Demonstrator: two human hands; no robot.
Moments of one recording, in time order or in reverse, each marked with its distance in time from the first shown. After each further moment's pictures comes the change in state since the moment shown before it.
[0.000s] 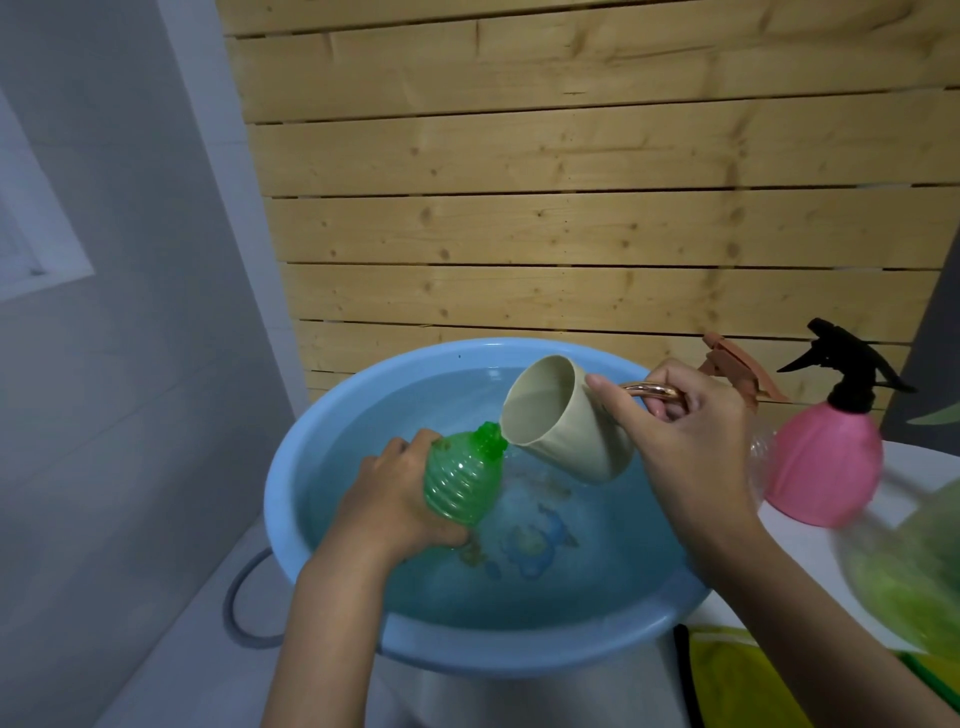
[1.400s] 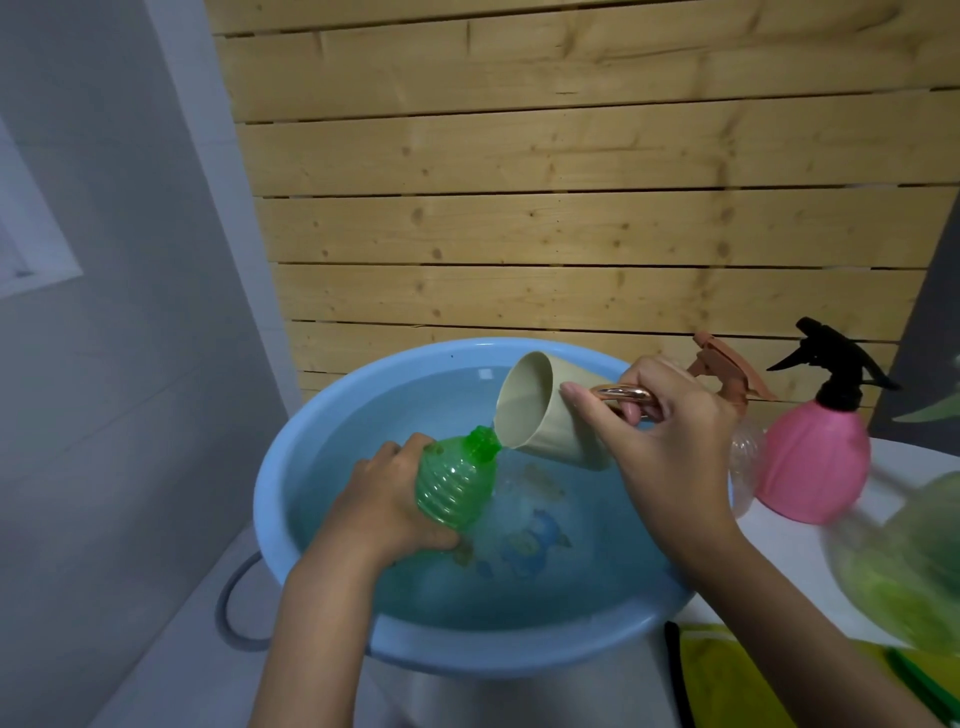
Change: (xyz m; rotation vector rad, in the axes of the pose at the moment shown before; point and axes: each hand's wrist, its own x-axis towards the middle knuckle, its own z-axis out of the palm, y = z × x) left_hand -0.003 0.001 -0.001 -0.047 -0.038 -0.014; right_hand -0.002 0.001 0.002 -0.249 0.044 -0.342
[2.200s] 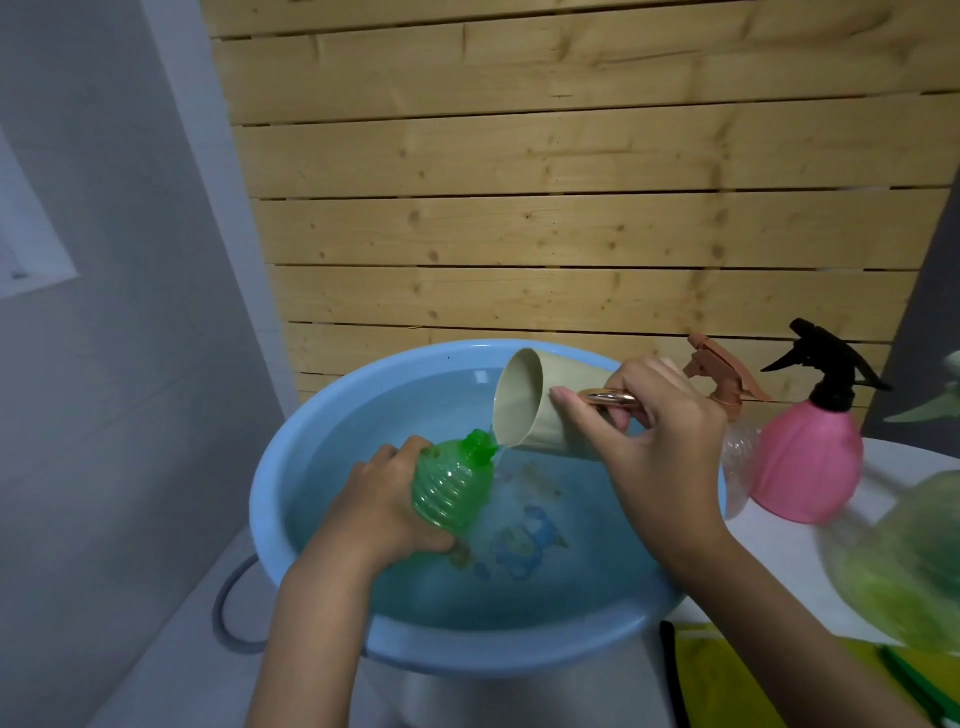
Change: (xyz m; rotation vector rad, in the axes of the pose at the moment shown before) left_hand 0.000 -0.001 0.000 0.008 0.000 0.004; right_hand -0.002 -0.003 0.001 -0.037 0.007 -0.109
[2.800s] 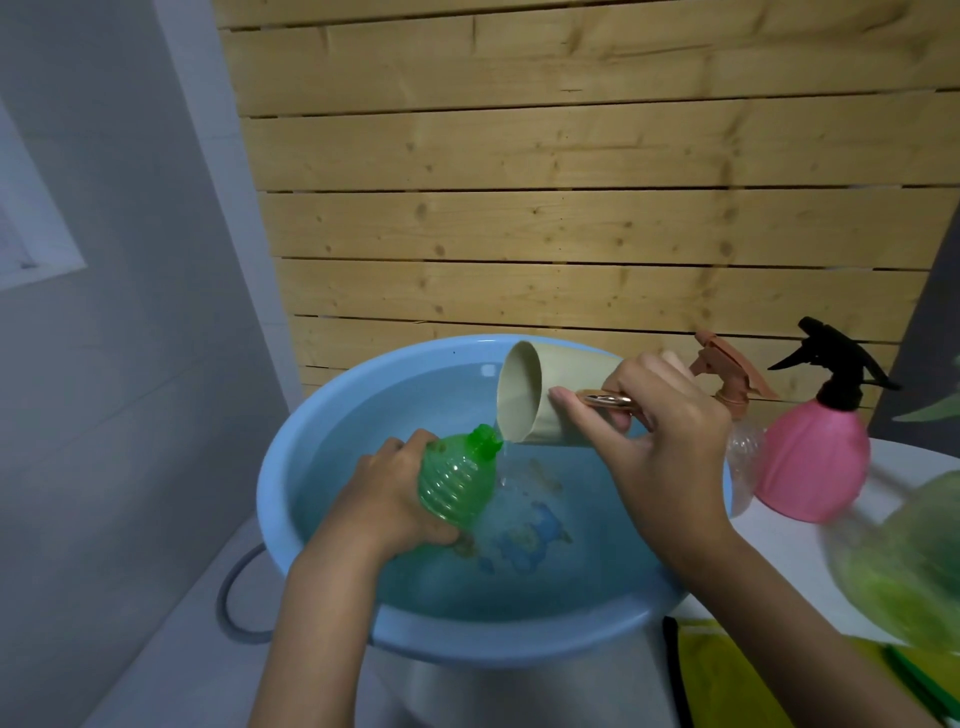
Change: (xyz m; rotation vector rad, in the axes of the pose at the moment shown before) left_hand 0.002 -0.001 0.001 0.004 -0.003 0.018; right_hand -0.001 -0.001 0.000 -0.017 -0.017 -0.098
